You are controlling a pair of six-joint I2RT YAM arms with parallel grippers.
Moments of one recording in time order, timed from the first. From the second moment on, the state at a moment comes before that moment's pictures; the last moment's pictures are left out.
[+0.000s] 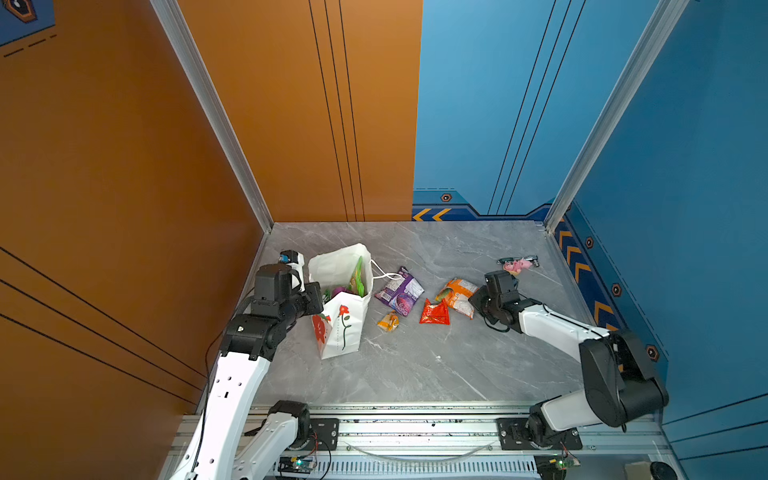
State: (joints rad) left arm -0.12 0.88 1.04 -0.82 0.08 -0.31; right arm 0.30 1.43 0.71 -0.17 0.04 1.06
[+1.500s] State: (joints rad) left arm -0.14 0.88 1.01 -0.75 0.25 -0.32; right arm 0.46 0.98 0.80 -0.75 0.31 0.81
